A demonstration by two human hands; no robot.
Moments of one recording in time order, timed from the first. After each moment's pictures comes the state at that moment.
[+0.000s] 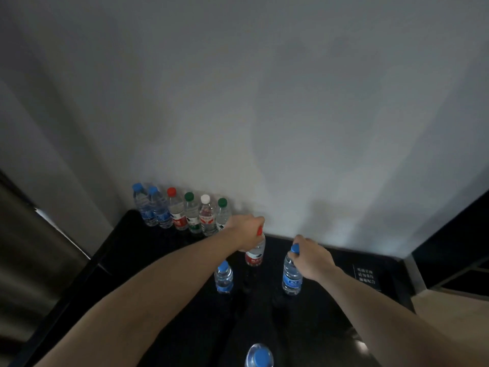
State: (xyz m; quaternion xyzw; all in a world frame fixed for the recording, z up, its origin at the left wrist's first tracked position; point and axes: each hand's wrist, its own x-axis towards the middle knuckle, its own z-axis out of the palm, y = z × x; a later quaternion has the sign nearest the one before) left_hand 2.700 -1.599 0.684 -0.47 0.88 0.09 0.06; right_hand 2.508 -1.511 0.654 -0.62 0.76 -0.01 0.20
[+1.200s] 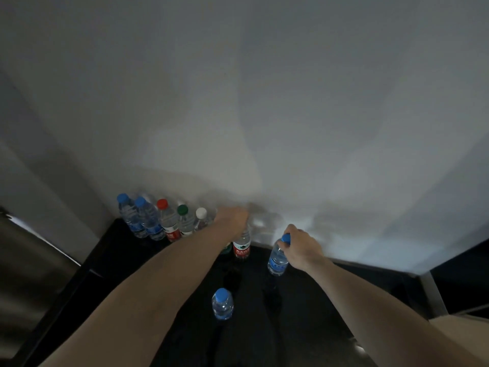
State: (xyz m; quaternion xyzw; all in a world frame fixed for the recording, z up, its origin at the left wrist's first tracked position) left_hand 2.707 -1.726 0.648 -0.51 0.85 0.05 0.13; right_hand 2.519 -1.625 0.638 -0.61 0.76 -0.05 0.22
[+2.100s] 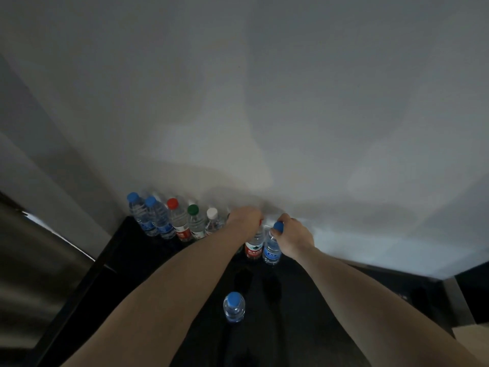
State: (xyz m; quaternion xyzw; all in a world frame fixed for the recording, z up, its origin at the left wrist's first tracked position) left_hand 2.704 -1.736 0.638 -0.52 0.84 0.10 0.10; right_hand 2.563 -1.675 0.624 -0.59 0.76 -0.10 0.24
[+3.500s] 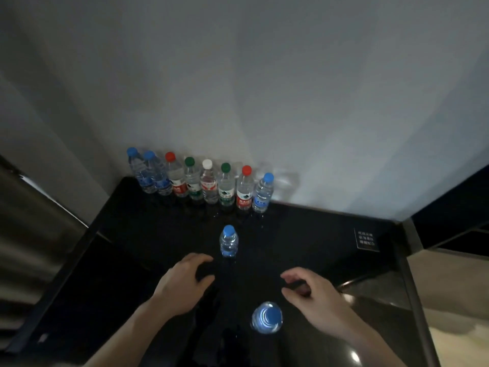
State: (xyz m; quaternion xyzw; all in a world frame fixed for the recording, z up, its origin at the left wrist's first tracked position) left_hand 2.867 -1.449 0.608 -0.60 0.72 0.34 -0.05; right_hand 2.563 -1.364 0.656 -0.55 0.69 -0.16 0.44
